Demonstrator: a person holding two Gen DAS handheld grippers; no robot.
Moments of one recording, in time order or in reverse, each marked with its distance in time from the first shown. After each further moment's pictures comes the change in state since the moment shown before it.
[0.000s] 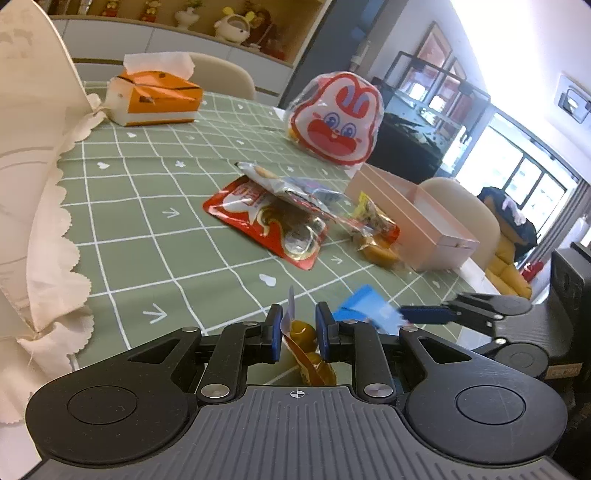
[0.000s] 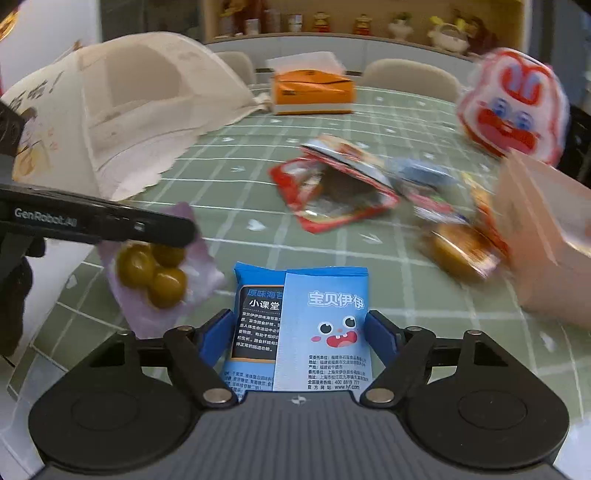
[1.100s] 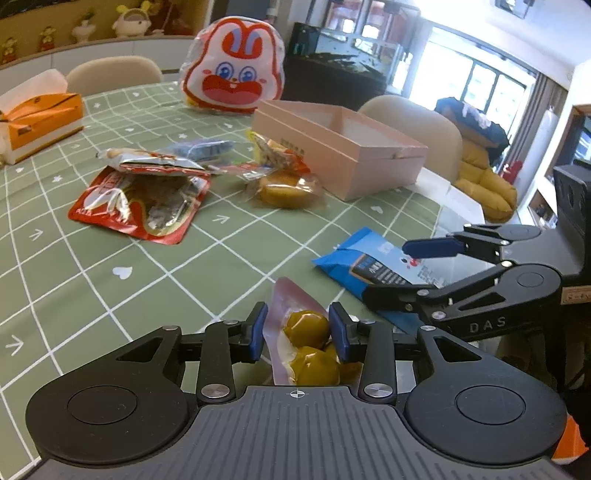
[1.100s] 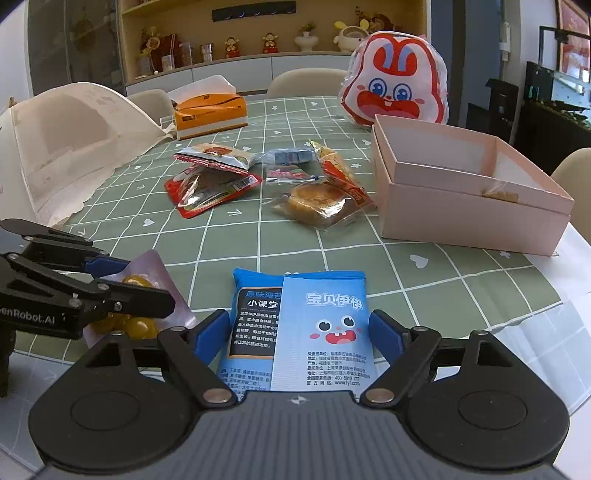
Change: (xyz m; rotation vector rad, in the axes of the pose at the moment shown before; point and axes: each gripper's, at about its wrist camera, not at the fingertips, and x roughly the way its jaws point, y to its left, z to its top) left arm 0.062 -0.093 -0.023 0.309 0.144 -0.044; right arm -0.038 -0.060 -0.052 0.175 -0.083 -0.154
